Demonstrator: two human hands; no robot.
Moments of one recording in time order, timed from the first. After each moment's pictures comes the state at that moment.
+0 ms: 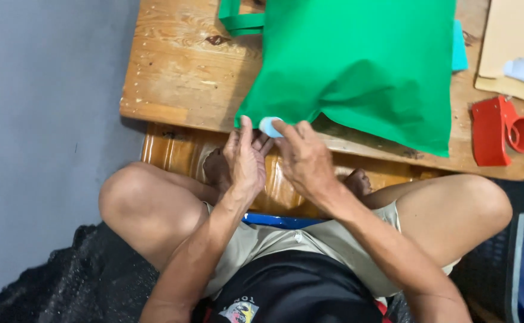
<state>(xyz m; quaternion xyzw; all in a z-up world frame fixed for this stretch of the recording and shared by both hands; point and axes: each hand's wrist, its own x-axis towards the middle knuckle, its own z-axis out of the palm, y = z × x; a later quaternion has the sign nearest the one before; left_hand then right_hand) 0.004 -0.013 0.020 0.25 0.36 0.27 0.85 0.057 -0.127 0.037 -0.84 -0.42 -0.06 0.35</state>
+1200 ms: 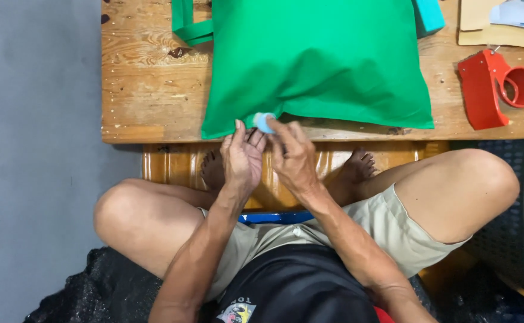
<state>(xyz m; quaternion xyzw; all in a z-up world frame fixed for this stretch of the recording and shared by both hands) 0.035 -0.038 -0.038 0.27 0.29 0.23 0.89 0.060 -0.152 0.003 -0.81 -0.27 -0.10 0.50</state>
